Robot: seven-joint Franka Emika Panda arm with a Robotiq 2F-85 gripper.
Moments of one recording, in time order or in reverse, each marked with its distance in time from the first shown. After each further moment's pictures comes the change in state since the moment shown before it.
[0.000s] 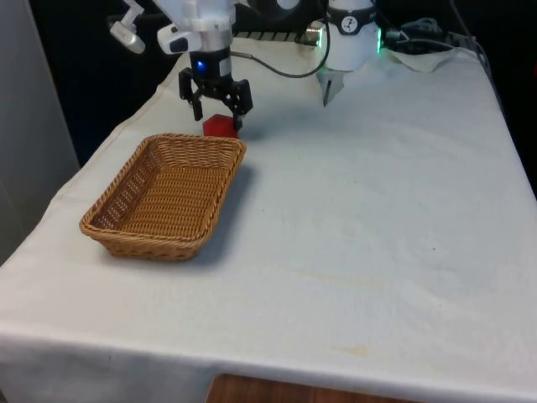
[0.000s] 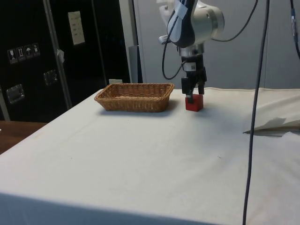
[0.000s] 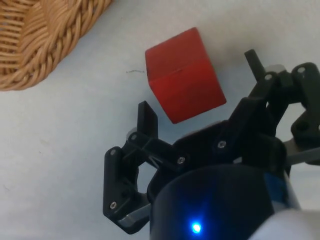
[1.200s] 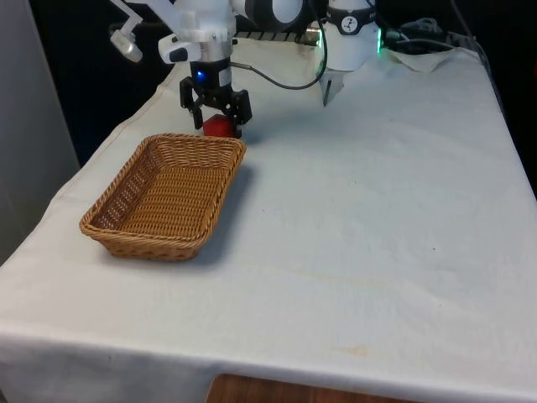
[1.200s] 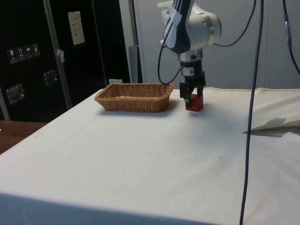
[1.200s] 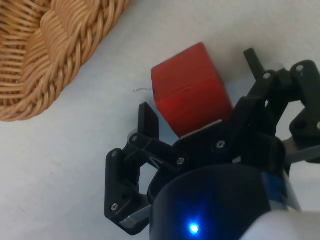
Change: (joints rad) arm 0.000 0.064 0.018 0.025 0.102 0.028 -0.028
